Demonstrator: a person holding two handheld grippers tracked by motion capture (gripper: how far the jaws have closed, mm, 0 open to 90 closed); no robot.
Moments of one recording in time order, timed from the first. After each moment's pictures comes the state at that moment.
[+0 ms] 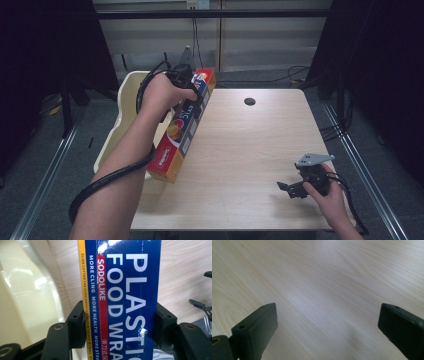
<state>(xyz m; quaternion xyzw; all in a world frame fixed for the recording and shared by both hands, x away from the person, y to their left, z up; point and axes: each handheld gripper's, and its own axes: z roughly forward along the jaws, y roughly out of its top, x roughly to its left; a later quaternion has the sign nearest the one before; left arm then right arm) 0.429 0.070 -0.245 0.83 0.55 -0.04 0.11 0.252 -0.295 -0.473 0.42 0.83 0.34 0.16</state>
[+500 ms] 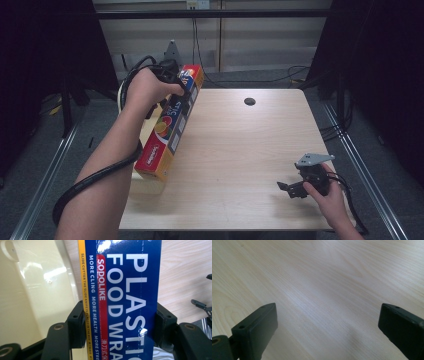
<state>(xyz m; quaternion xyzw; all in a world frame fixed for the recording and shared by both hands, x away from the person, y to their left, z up) 0.430 0.098 -0.231 0.82 0.57 -0.04 0.11 0.252 -0.294 -0.473 0.42 0.83 0.33 0.16</state>
